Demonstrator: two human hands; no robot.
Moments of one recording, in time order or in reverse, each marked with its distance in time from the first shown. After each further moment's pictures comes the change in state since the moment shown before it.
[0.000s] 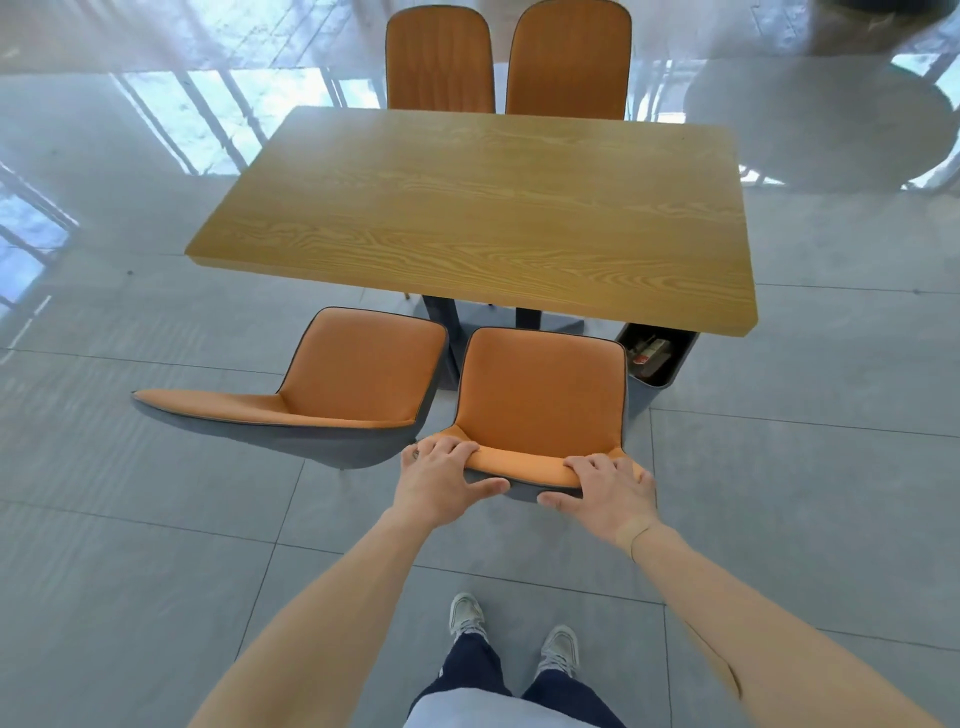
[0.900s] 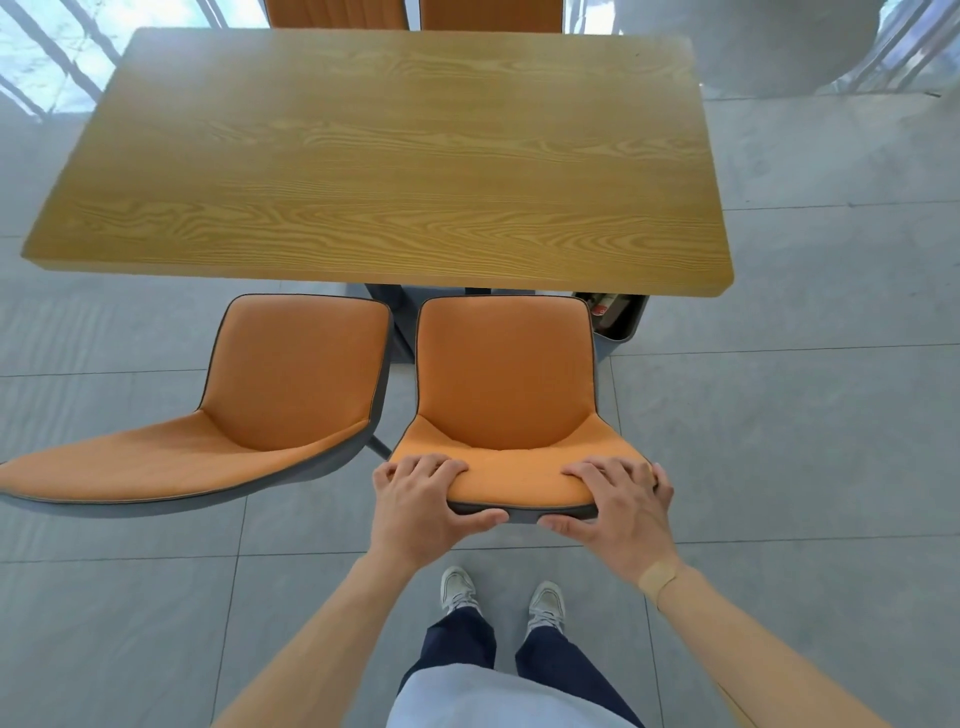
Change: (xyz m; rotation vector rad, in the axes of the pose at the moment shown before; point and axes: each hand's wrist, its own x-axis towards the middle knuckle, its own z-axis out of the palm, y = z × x) left_hand 0.033 -0.003 0.012 -0.063 0.146 0.184; right_hand 0.007 0.024 0.021 0.110 0.317 0.014
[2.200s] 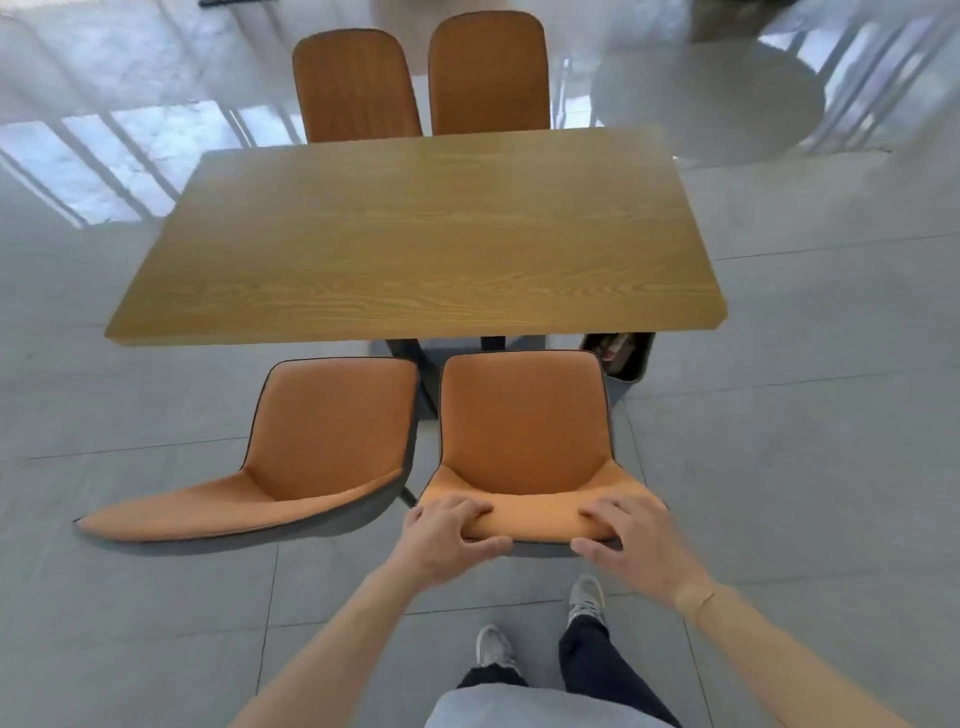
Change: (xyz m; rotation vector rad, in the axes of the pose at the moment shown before) left_hand -0.007 -0.033 -0.044 -0.133 -0.421 -0.016; right_hand -0.017 -0.028 -0.012 0.166 -0.163 -0.050
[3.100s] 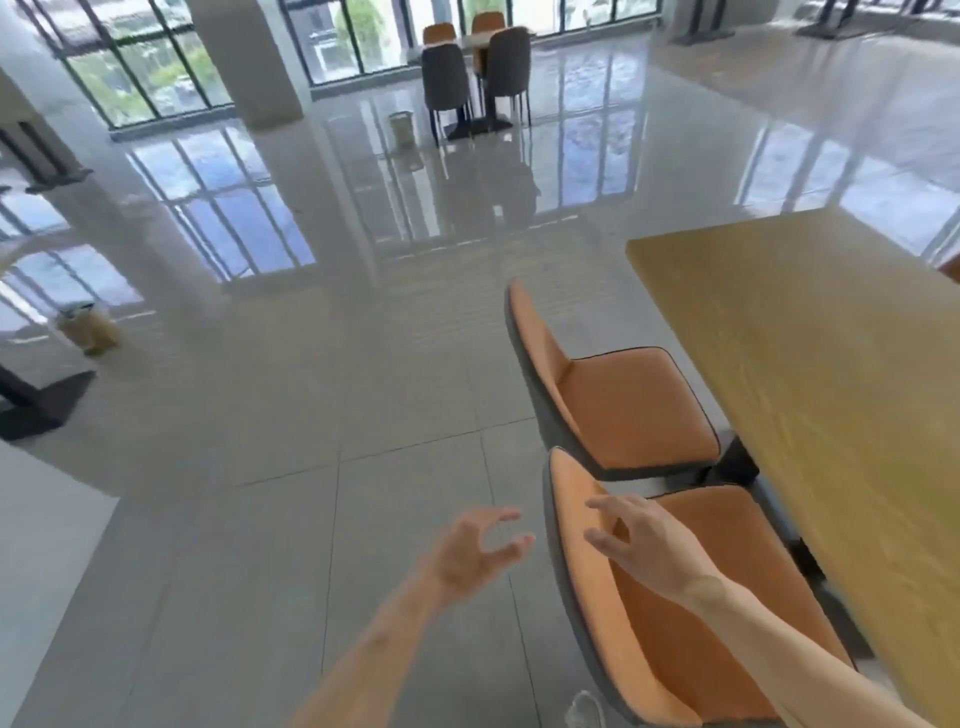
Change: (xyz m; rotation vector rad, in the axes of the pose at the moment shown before) left_hand -0.086 0.216 0.109 -0.849 1.038 -0.872; right_hand 0.120 -0.054 -0.111 -0.274 -0.625 -1.208
